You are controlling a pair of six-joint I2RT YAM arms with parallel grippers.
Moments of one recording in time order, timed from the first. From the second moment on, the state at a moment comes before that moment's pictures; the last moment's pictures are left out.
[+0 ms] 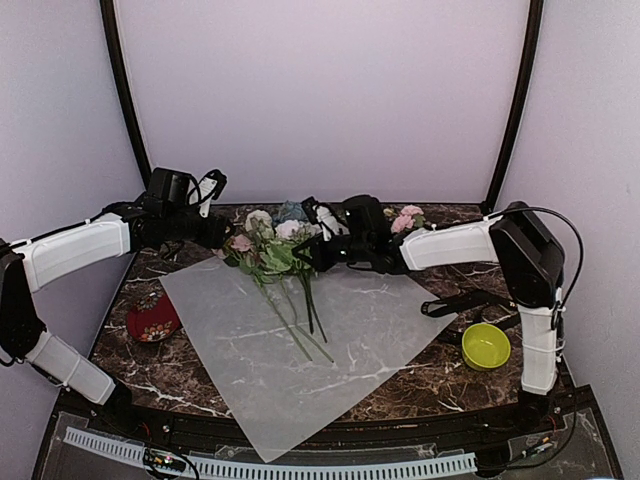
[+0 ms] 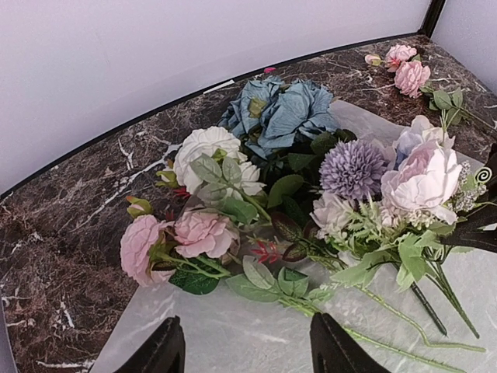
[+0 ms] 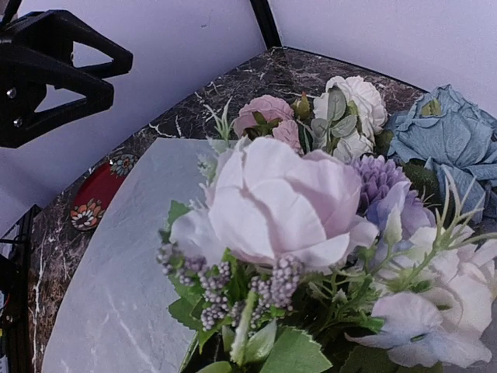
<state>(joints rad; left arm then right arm) -0.40 1.42 1.08 -0.27 0.03 0.06 0.80 2.06 1.37 0.32 -0.35 0.21</state>
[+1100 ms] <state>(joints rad) -0.40 1.42 1.08 -0.27 0.03 0.07 0.51 1.83 1.33 -0.37 -0.21 0.18</state>
